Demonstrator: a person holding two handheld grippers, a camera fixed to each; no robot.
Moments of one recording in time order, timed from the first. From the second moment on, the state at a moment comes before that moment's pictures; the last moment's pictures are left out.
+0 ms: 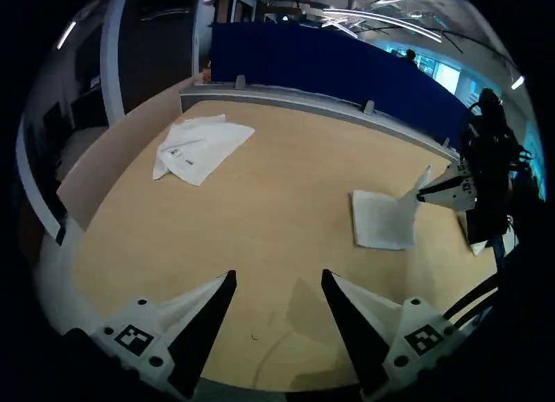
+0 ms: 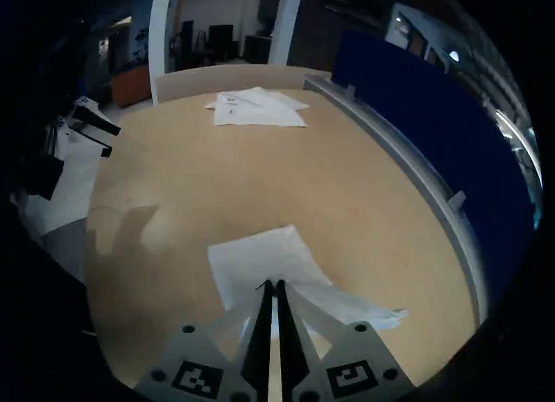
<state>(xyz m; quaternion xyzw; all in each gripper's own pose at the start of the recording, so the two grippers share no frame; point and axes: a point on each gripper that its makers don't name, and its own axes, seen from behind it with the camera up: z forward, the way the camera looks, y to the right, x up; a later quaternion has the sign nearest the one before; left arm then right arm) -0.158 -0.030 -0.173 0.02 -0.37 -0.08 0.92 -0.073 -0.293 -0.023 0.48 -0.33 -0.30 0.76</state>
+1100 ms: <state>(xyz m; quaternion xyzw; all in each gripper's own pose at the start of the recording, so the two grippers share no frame) -0.170 -0.039 -0.194 0.04 -0.38 -0.11 0.92 -0.141 -0.339 -0.051 0.52 -0.37 -0.29 0.71</state>
